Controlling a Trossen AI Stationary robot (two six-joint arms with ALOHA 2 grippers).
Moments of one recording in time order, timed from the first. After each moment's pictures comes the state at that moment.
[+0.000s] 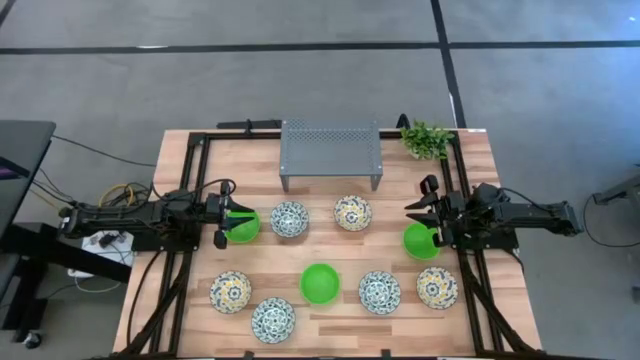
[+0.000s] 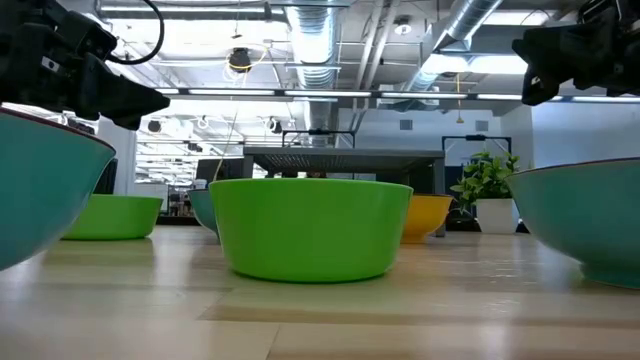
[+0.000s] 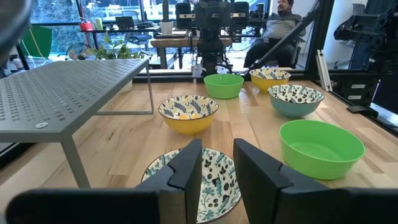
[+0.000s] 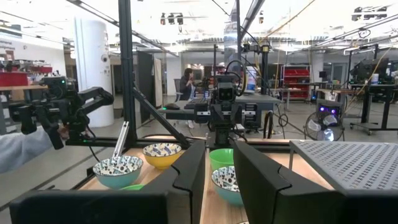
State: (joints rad) left arm 0.03 0.14 0.01 0.05 0.02 0.07; right arm -0.04 0.02 0.01 0.21 -0.13 0.02
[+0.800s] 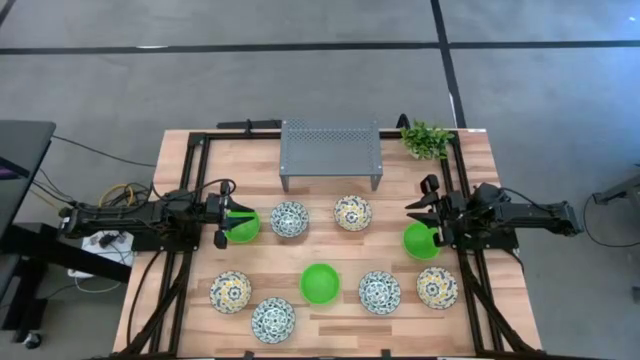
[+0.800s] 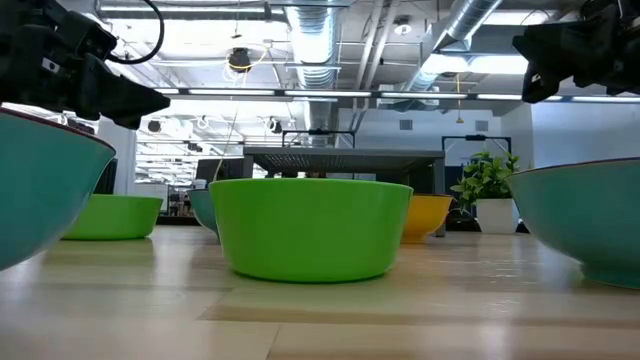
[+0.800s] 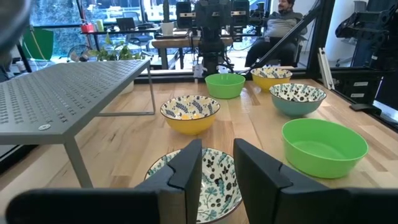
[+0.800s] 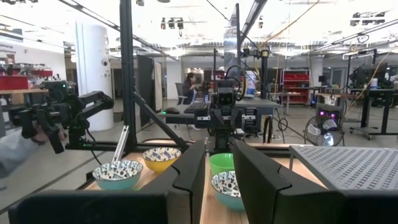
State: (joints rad) left arm 0.03 0.14 0.01 0.05 0.02 0.09; right arm -0.03 0.02 0.01 0.23 -0.13 0.02
